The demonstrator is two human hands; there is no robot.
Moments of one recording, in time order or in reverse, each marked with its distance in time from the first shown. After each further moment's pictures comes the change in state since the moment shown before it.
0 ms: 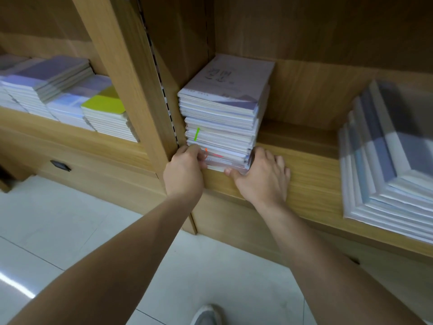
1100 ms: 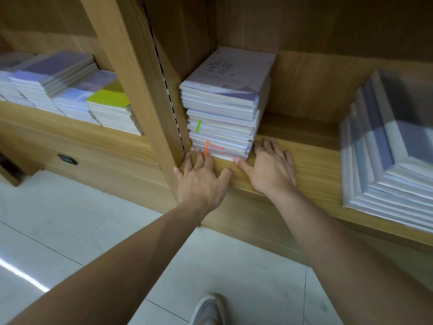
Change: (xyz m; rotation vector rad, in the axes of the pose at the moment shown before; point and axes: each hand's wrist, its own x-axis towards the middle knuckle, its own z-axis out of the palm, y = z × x) left_hand -0.033 0.019 0.004 0.229 -0.465 -0.067; right_hand 0.017 0.020 -0.002 -0.201 -0.232 -0.145
